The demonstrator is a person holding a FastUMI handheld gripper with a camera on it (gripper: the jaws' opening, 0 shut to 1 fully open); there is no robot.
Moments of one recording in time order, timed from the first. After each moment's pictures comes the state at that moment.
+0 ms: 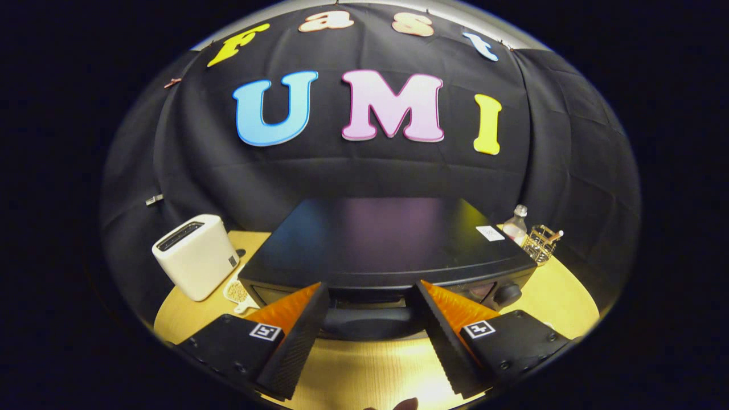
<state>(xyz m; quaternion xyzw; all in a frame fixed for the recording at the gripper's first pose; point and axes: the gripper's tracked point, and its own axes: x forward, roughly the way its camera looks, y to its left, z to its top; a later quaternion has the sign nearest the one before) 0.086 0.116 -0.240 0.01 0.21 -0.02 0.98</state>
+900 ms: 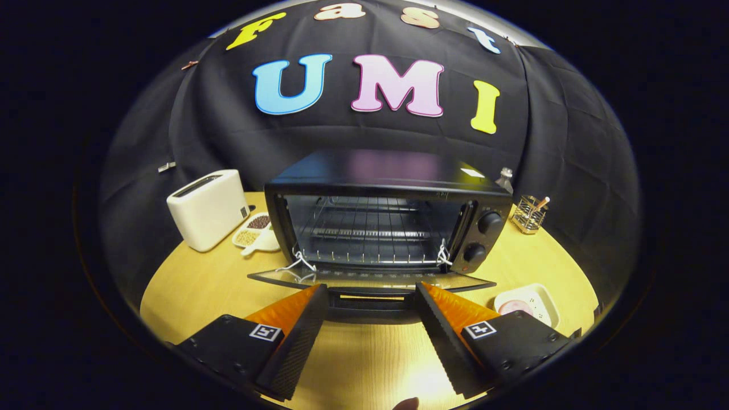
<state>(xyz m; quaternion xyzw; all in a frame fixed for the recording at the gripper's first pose) -0.025 0.121 -0.300 -0.01 0.28 -0.01 0.96</state>
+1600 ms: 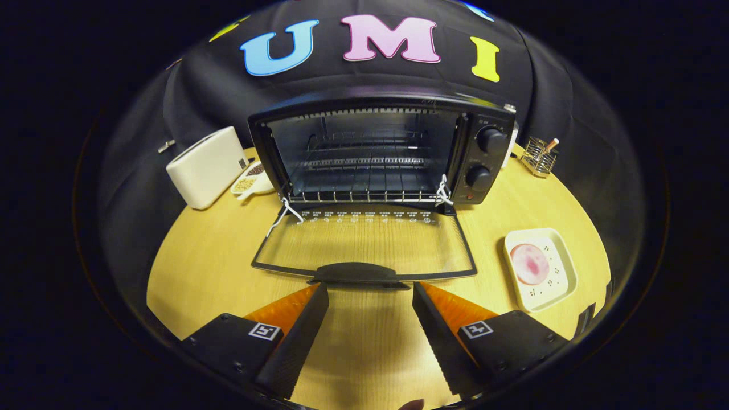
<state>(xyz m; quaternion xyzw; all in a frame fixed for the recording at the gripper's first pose) -0.080 0.092 -0.330 0.04 0.39 0.02 0.92</state>
